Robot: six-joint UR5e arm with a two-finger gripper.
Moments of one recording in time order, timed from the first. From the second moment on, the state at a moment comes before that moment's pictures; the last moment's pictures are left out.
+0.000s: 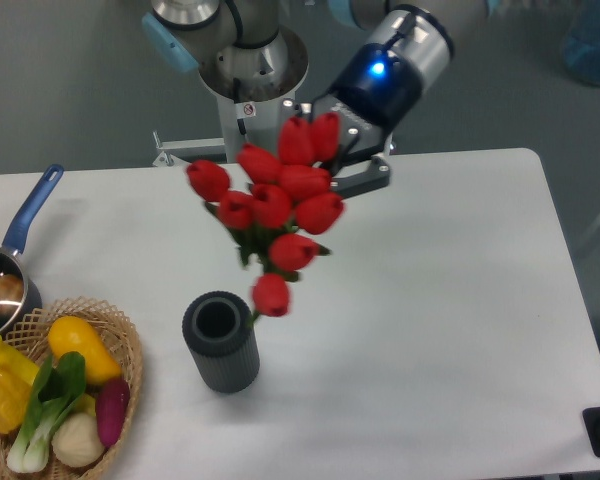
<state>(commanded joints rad) 2.79 -1.68 -1.68 -0.86 0.38 1.04</state>
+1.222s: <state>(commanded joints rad) 2.79 -1.89 -1.59 -0.87 1.22 1.46</state>
